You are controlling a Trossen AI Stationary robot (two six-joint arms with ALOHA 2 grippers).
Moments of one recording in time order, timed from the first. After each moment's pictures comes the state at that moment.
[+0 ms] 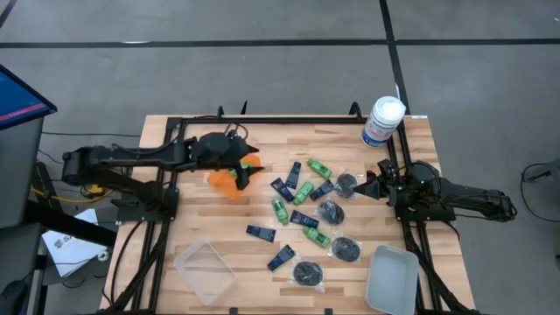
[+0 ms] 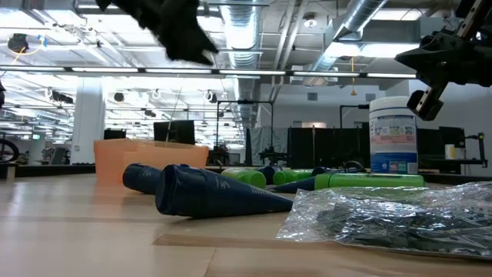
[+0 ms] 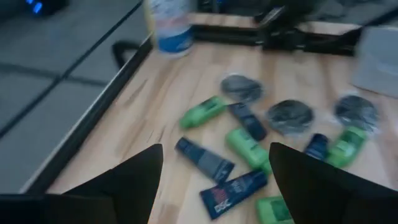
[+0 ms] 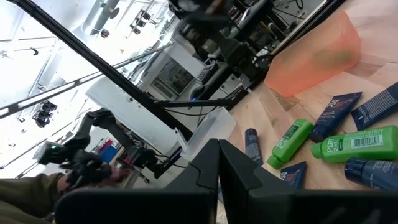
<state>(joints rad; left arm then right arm) 0.14 1.19 0.90 -0.19 -0.14 0.01 -0.19 0.02 0.02 0.04 -0.31 0.86</state>
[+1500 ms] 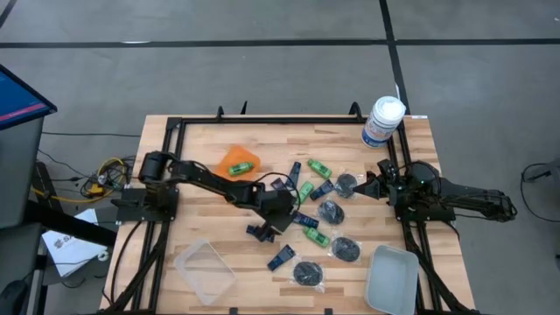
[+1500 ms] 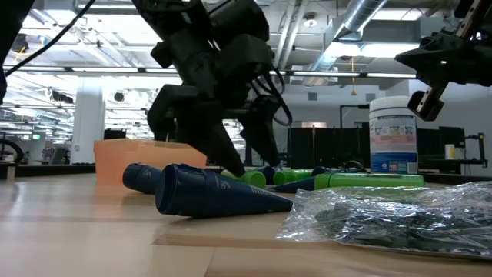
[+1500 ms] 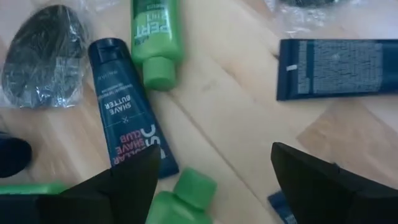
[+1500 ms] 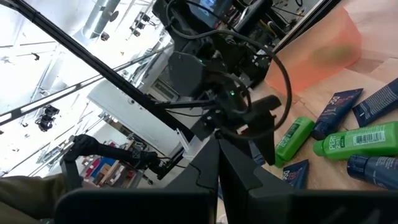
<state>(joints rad) -0.10 1.95 1.15 -0.15 0.17 0.60 -0.19 0.02 0.02 0.04 -0.31 0.88</state>
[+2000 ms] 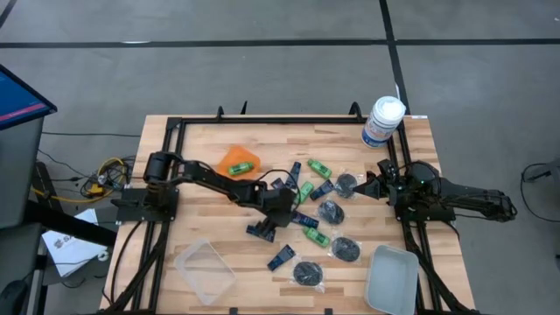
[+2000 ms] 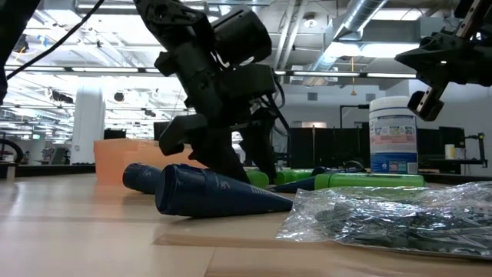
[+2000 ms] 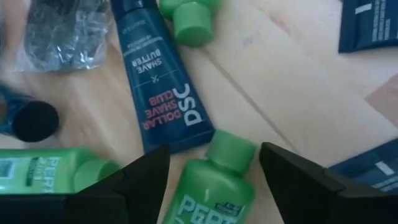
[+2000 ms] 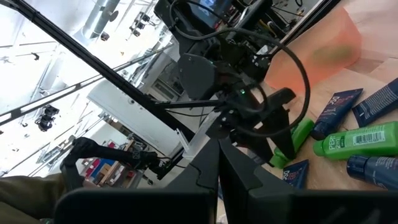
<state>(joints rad) -0.09 1.99 1.16 -0.14 0.06 0.65 -0.19 0.02 0.02 0.04 -0.31 0.88</state>
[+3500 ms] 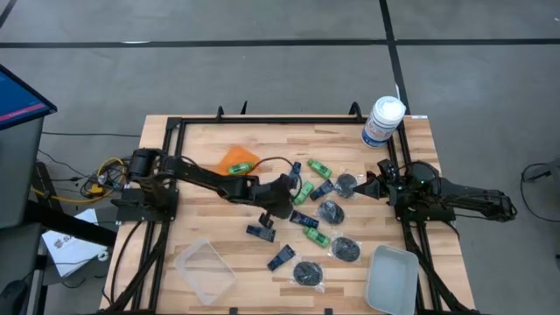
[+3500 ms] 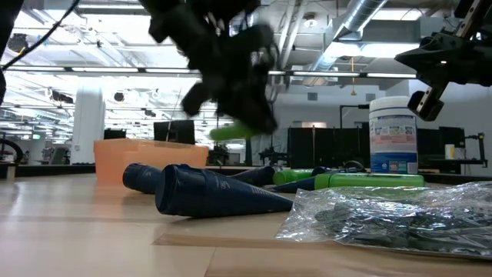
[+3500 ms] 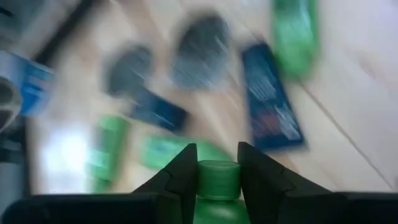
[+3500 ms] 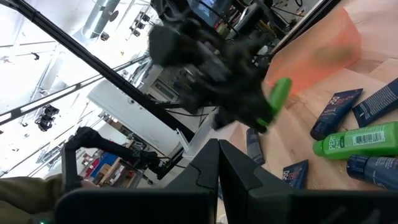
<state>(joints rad) -0.08 1.80 1.15 -0.09 -0.18 0.65 -0.19 0.02 0.02 0.04 -0.31 0.88</state>
